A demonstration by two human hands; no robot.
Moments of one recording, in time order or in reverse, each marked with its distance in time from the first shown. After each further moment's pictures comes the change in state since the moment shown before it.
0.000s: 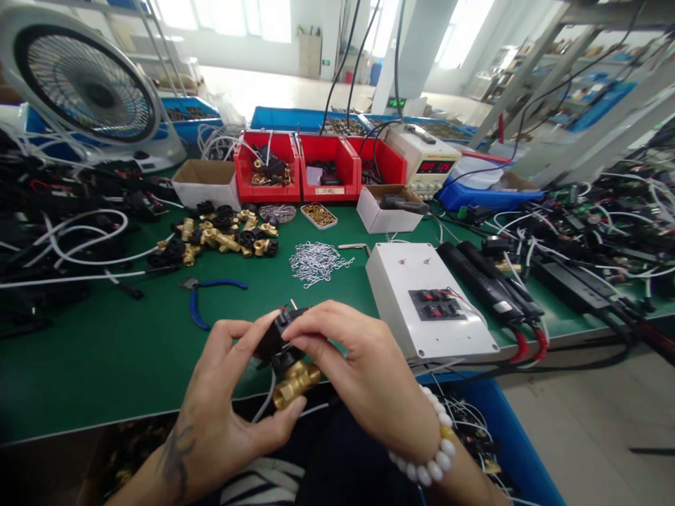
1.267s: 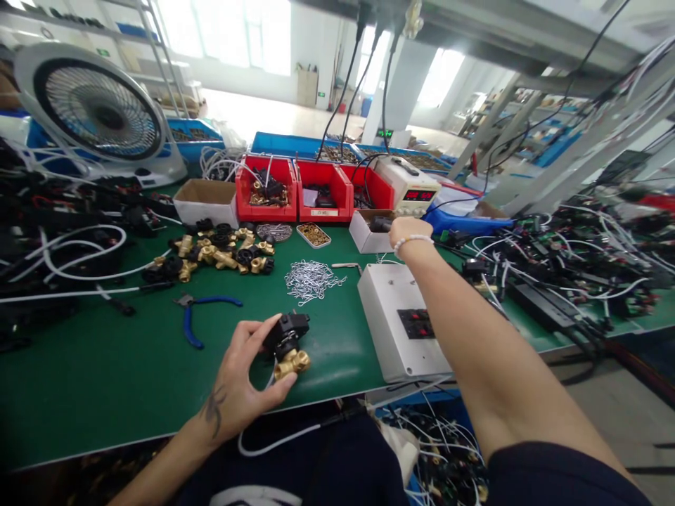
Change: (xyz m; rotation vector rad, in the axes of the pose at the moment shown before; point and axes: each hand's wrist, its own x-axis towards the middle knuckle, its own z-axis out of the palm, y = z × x) left_hand 0.006 -0.049 0.041 -0.217 -0.019 -0.132; right_hand 0.136 0.114 -0.123 -0.846 0.327 0.420
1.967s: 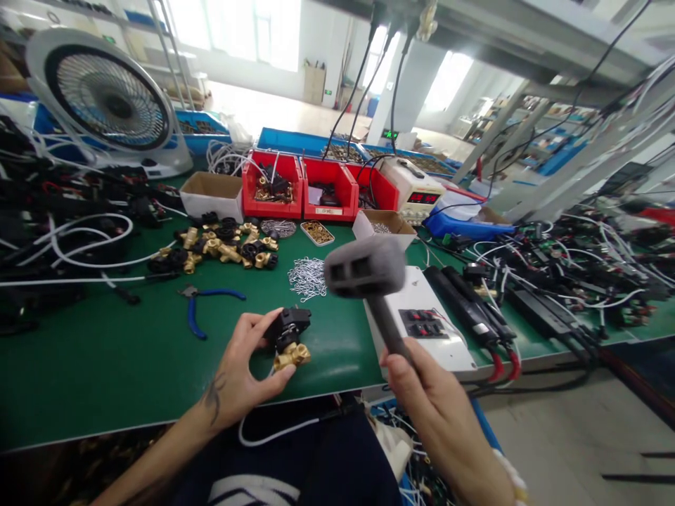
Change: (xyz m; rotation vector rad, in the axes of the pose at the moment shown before) left_hand 0.001 0.000 -0.006 -0.094 -0.044 -0.069; right_hand -0.223 -0.017 -0.043 0.707 -0.316 0.048
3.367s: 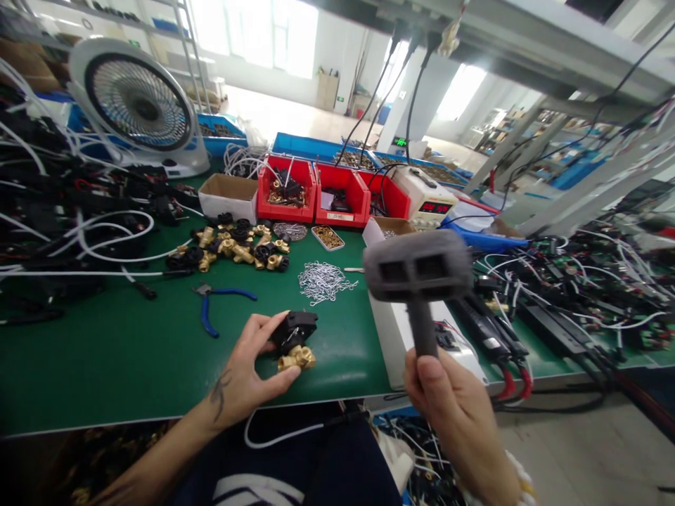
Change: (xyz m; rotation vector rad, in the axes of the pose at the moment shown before) left_hand -0.001 -0.004 -0.005 -0.115 -0.031 -0.035; right_hand 0.009 0.013 0.005 0.075 0.047 -0.127
